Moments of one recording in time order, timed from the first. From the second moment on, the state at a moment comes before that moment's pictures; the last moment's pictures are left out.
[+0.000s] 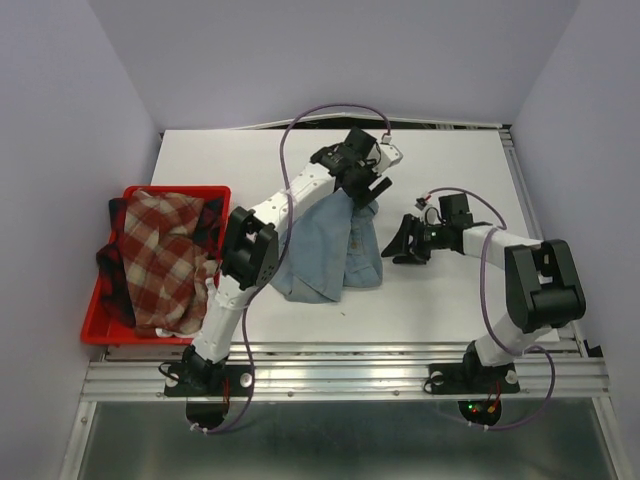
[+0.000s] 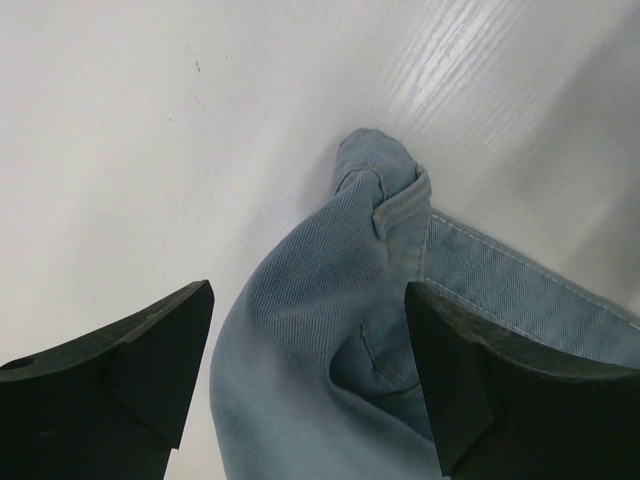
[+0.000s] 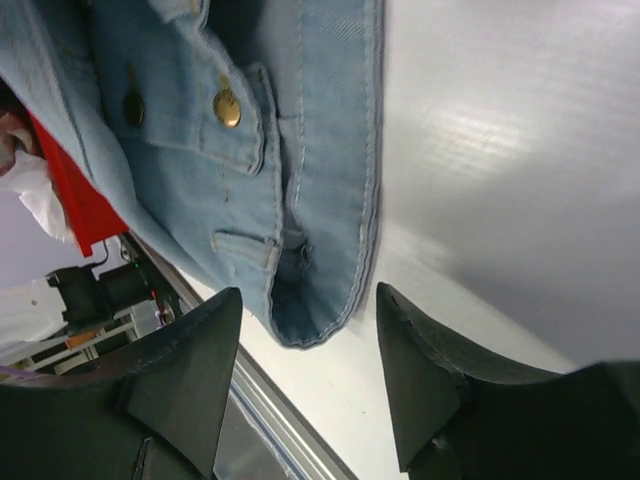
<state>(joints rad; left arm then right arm) -0.68 2.30 2.18 -0.75 0.07 0.31 0.13 1.65 0.84 -0.19 -0.79 0.45</state>
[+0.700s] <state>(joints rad) -0.47 2.36 2.16 -0.78 0.21 0.21 0.43 1.76 0.86 -0.03 -0.59 0.33</state>
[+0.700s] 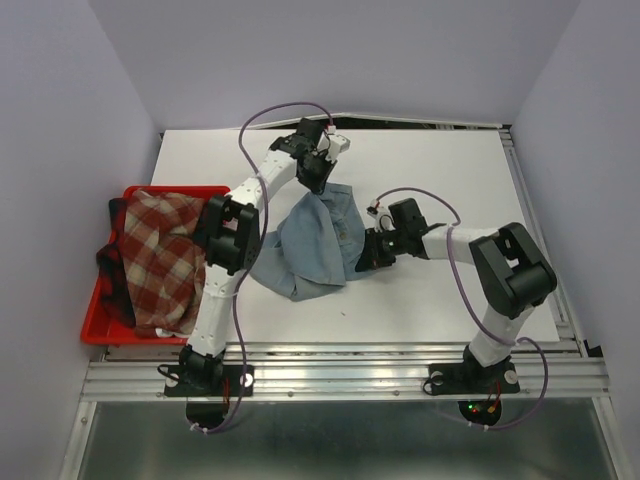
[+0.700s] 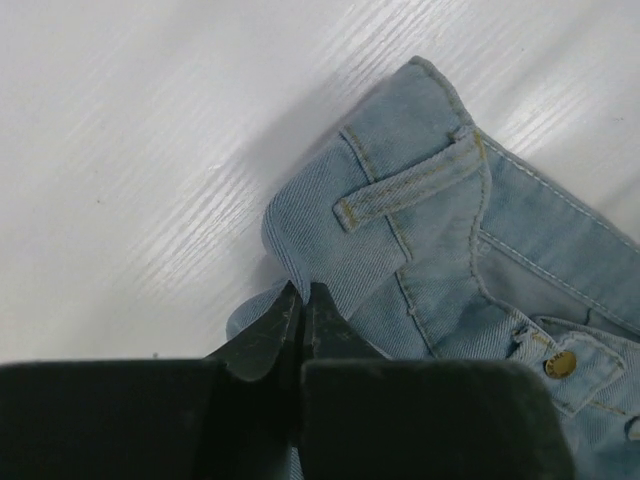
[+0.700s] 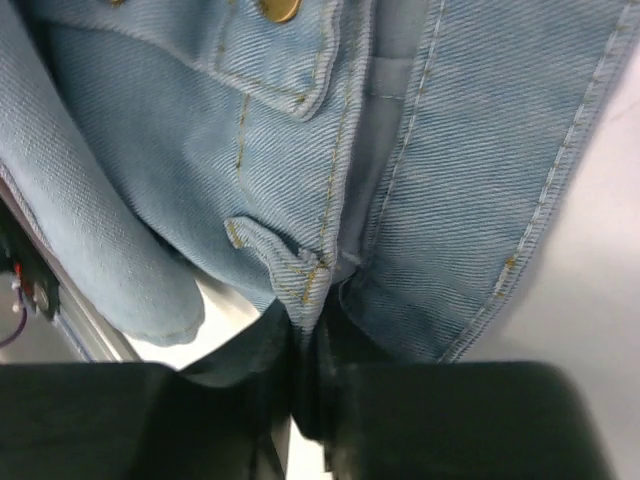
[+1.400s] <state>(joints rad) -0.34 1.93 1.58 -0.65 0.63 0.26 0.29 1.44 0.94 -0.54 -0.26 -0.23</state>
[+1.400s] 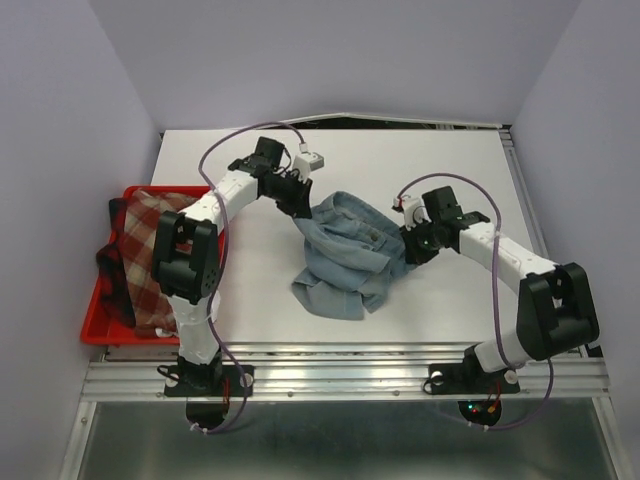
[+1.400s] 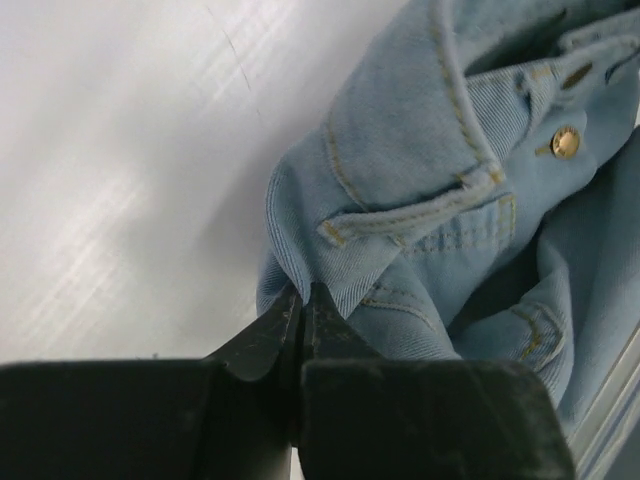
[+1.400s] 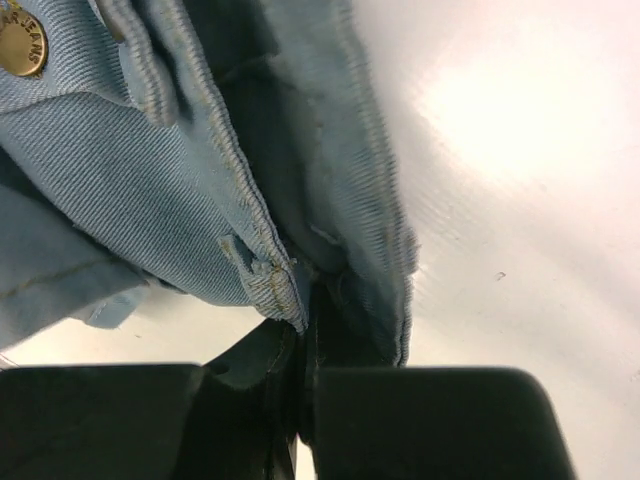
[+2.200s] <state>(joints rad) -0.50 1.98 1.86 -0.64 0.35 0.40 0.29 1.66 1.02 -0.61 -0.22 -0.34</state>
